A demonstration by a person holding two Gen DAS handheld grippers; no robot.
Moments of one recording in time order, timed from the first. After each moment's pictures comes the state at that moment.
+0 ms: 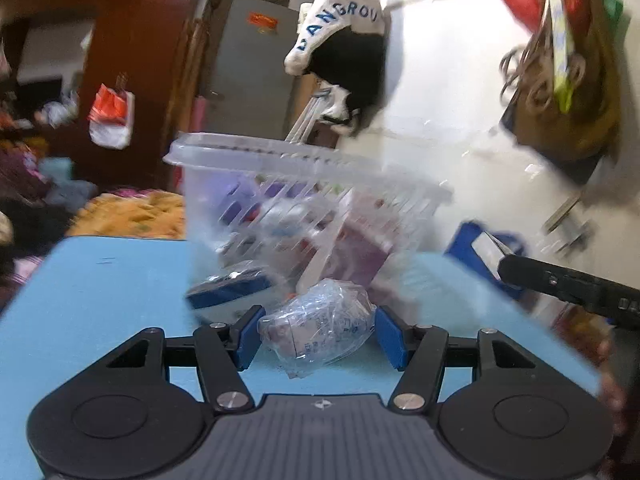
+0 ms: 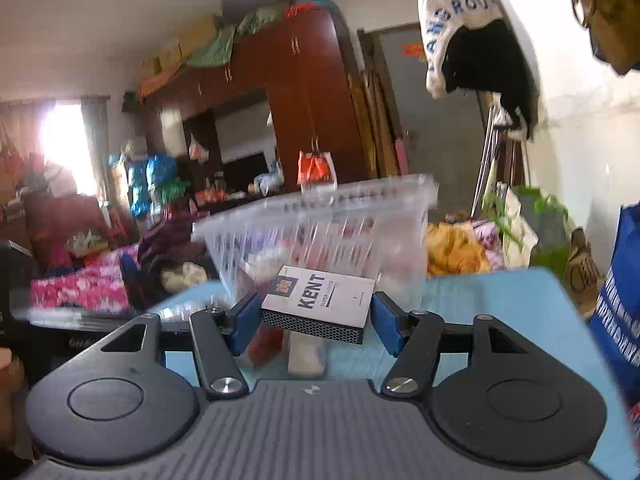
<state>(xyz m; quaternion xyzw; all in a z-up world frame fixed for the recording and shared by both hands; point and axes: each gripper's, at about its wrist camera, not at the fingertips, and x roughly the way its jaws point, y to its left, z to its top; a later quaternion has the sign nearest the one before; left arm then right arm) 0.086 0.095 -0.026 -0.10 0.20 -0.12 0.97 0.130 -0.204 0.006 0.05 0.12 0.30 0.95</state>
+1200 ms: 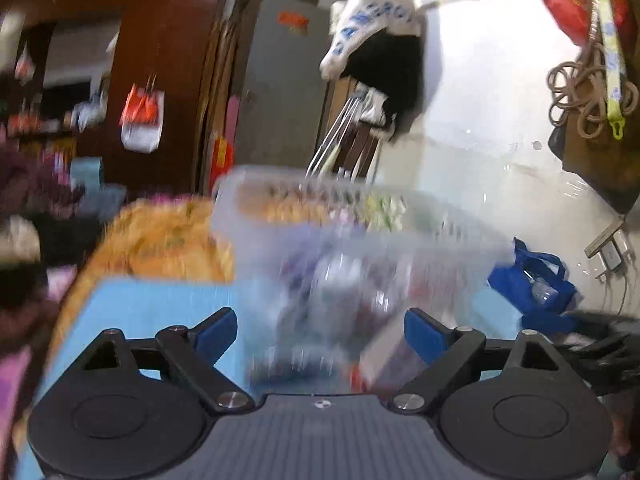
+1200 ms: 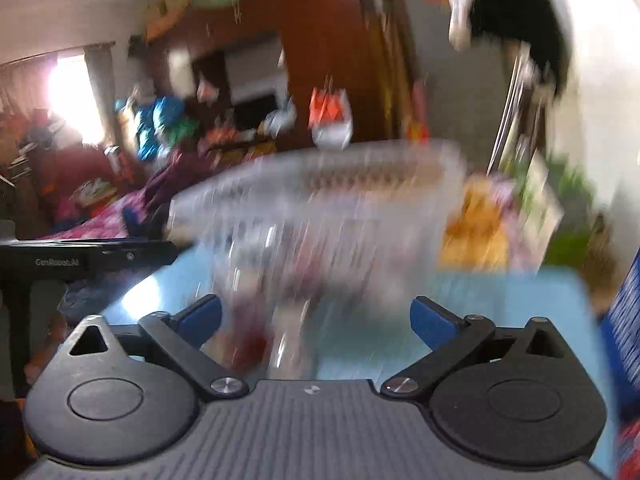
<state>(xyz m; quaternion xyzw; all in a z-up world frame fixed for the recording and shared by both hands) 0.125 0.121 0.005 -0.10 0.23 -0.06 0.97 0.199 -0.183 -0.009 0.02 0.26 0.35 0.90</state>
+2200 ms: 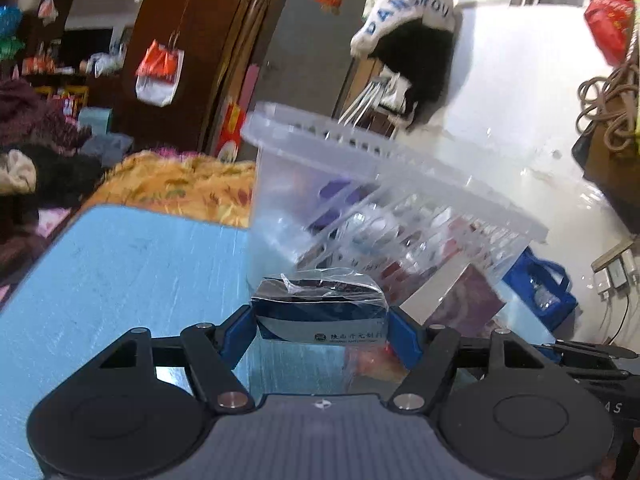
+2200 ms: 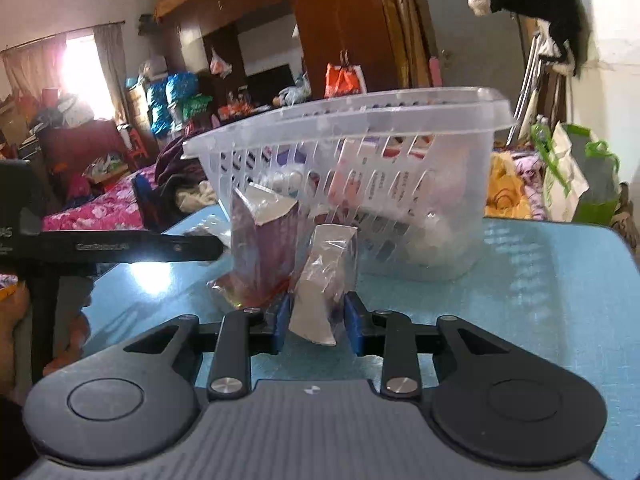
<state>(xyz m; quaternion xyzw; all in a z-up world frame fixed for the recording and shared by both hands) 0.133 0.134 -0.038 -0.15 0.24 -0.06 0.96 0.184 -0.166 -0.028 0.00 0.25 0.35 0.91</state>
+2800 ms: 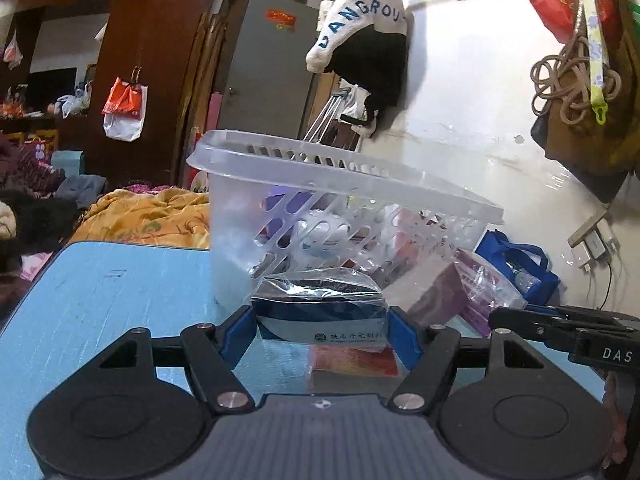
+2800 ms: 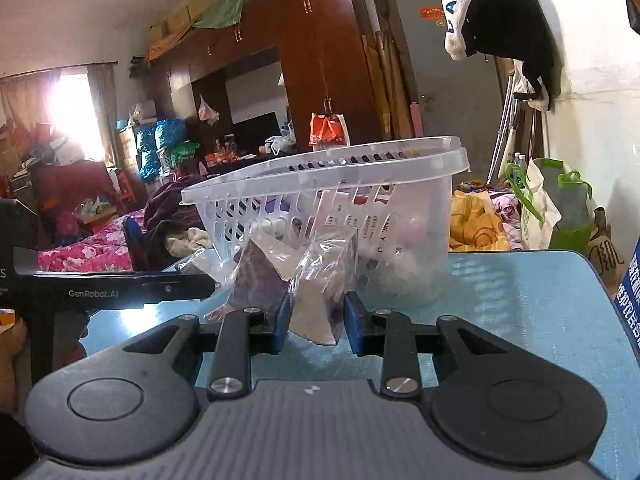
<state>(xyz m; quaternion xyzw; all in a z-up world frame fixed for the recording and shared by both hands) 0.120 0.115 -0.036 -0.10 0.21 -0.09 0.97 0.168 -0.179 -0.020 0.03 0.19 0.32 0.93</state>
